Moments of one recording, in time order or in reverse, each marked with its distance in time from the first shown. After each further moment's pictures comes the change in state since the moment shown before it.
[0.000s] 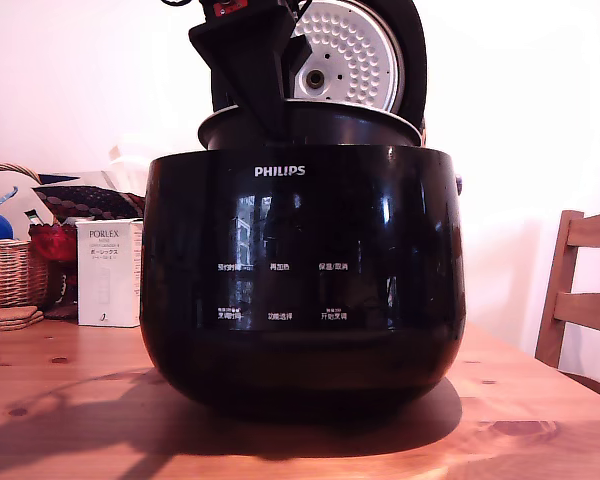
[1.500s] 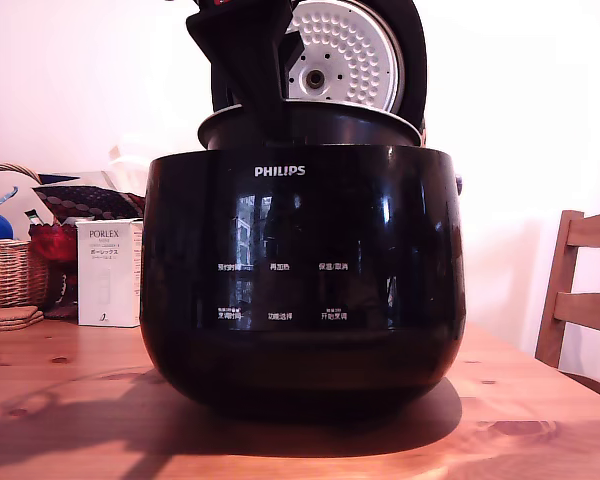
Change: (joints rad) arm 0.014 -0.005 0.011 -0.013 0.042 -0.079
